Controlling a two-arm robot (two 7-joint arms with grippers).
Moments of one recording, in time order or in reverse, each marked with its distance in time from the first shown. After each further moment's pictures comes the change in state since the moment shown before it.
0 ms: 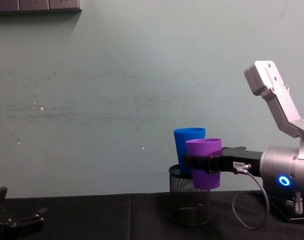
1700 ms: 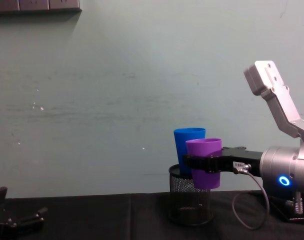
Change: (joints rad) left arm 0.000 0.000 0.000 0.000 0.000 0.000 0.000; right arm 0.000 0.000 0.000 0.000 0.000 0.000 0.000
